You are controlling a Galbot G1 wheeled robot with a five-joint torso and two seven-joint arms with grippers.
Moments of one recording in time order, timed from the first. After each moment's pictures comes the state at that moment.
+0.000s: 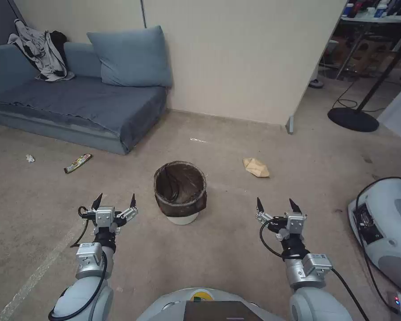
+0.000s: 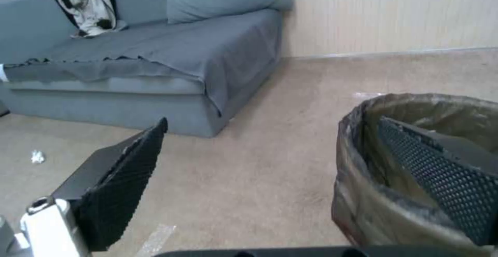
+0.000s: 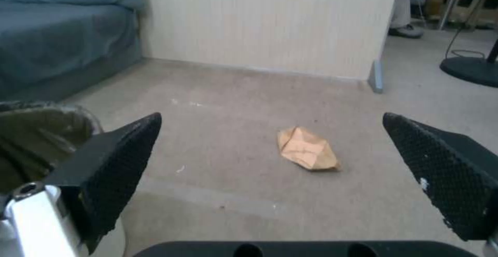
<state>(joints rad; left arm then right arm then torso) 1.79 -1.40 -0.62 -2.31 -0.07 0.12 -0.15 -1.84 1.61 0.64 2.31 0.02 -0.04 -0.05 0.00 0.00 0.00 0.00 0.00</state>
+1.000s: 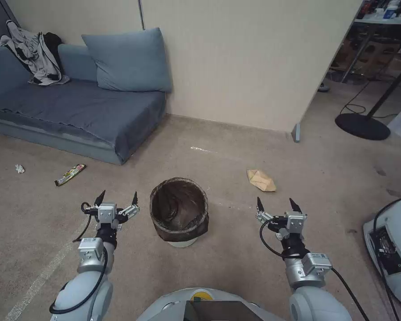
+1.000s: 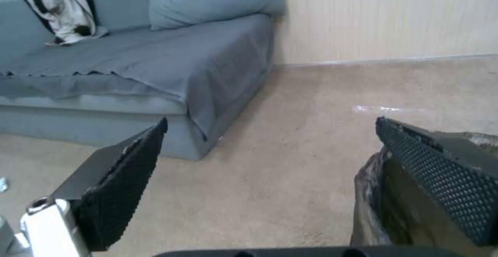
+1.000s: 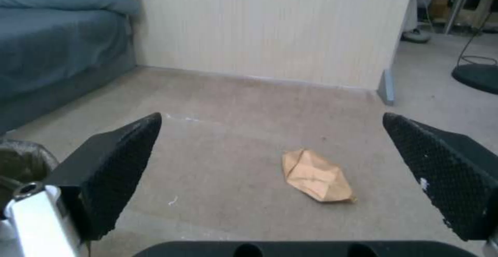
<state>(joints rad) 1.72 -1.37 -0.63 -2.29 -0.10 0.17 -0.11 -1.83 1.61 0.64 2.31 0.02 -0.04 -0.04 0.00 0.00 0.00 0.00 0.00</state>
